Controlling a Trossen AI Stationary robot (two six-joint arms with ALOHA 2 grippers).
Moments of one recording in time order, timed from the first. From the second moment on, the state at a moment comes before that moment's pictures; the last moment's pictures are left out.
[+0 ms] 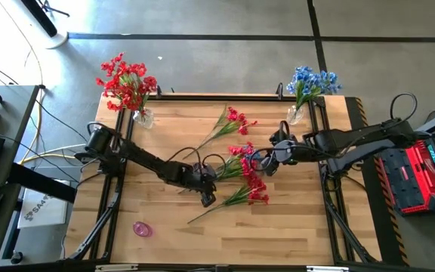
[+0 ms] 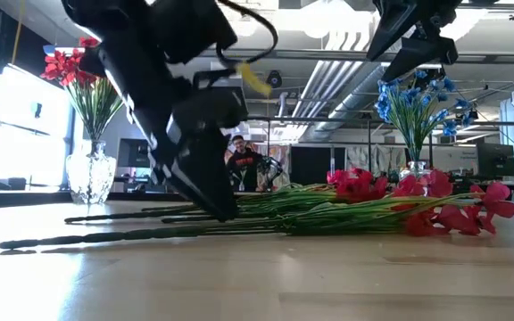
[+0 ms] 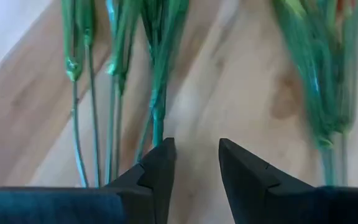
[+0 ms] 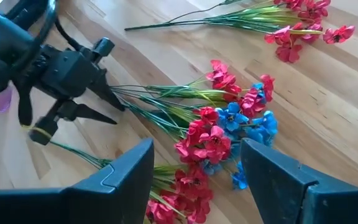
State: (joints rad) left arm -0.24 1.87 0.96 -0.08 -0.21 -0.66; right arm 0.19 1.17 1.04 -0.81 0.34 0.92
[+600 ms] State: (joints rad) left arm -0.20 1.86 1.00 -0.12 -0.32 -0.43; right arm 0.18 1.17 1.04 -0.86 0.33 0.92
